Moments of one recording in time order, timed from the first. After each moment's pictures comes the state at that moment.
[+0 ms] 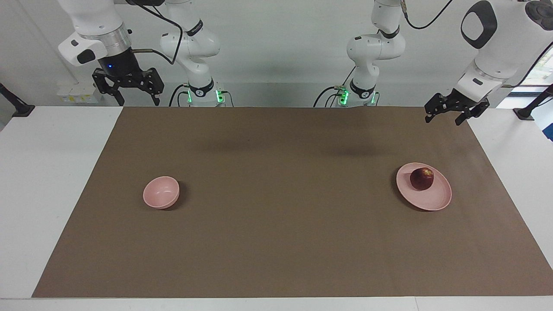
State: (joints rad) left arm 0.06 -0.07 0.01 -1.79 -0.02 1.66 0.25; right arm 0.05 -0.04 -0.04 -1.53 -0.02 1.50 -0.01
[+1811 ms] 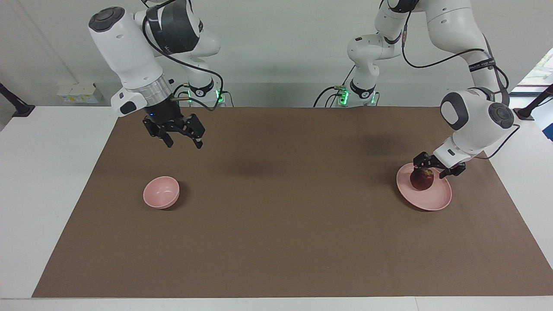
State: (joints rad) left arm 0.11 0.25 0.00 -1.99 -0.08 2.15 0.47; right arm 0.17 0.08 -0.03 -1.62 0.21 1.79 0.33
